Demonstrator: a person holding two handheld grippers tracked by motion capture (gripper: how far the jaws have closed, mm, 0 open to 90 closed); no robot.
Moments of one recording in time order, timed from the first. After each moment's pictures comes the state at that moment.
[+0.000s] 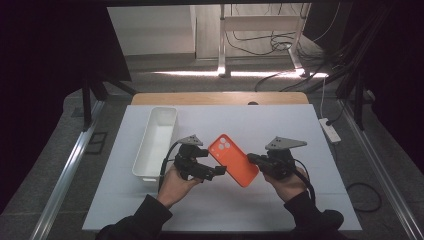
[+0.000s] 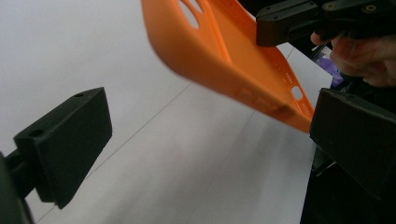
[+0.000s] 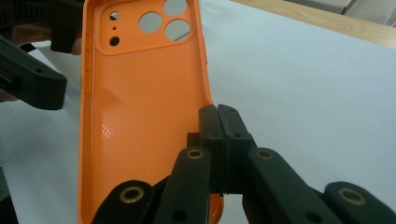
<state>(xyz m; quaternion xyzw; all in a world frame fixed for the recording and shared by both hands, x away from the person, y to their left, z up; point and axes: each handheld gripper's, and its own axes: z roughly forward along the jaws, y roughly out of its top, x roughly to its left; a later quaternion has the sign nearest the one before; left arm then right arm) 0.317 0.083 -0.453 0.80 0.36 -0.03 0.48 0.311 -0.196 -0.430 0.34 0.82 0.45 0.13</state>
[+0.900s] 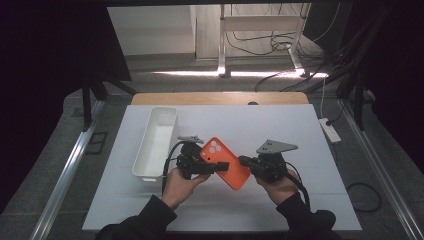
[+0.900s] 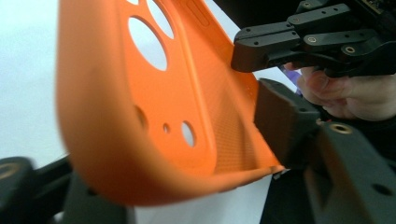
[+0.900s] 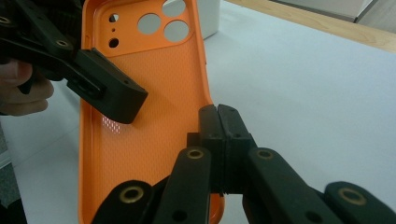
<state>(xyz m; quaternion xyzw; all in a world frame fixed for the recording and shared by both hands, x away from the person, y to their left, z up) 0.320 0.081 -0.457 0.77 0.38 -0.12 0.50 0.304 -0.177 -0.435 0.32 0.82 0.46 0.13</state>
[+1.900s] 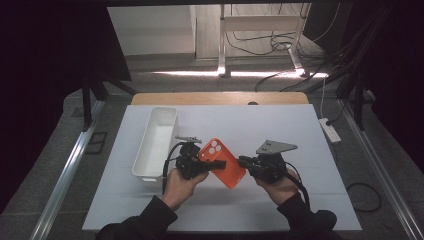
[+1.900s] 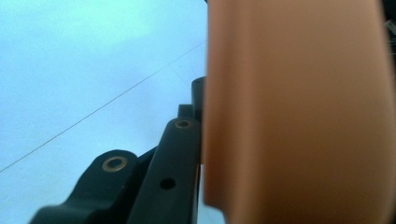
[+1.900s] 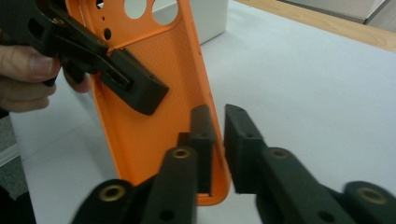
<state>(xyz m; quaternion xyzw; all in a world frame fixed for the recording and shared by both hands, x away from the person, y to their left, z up) 0.321 0.085 -0.458 0.76 0.39 -0.14 0.50 0.304 -0.177 -0.433 0.30 0.83 0.46 0.12</state>
